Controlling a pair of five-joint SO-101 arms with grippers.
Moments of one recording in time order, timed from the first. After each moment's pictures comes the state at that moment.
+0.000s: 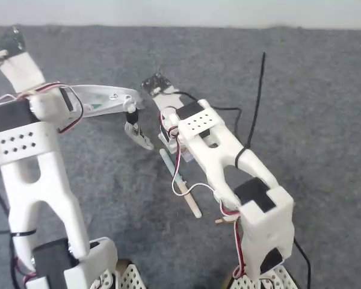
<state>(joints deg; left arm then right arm) -23.3 -15.3 6.8 79.4 12.4 -33.6 20.0 -1.6 60.2 8.7</state>
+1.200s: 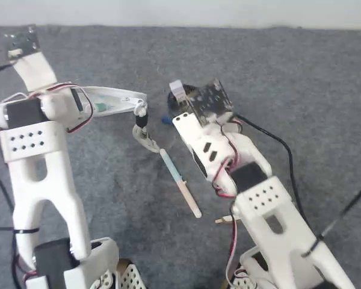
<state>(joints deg) -19.3 -15.3 8.7 78.1 12.4 -31.2 -39.9 49.9 9.8 8.7</state>
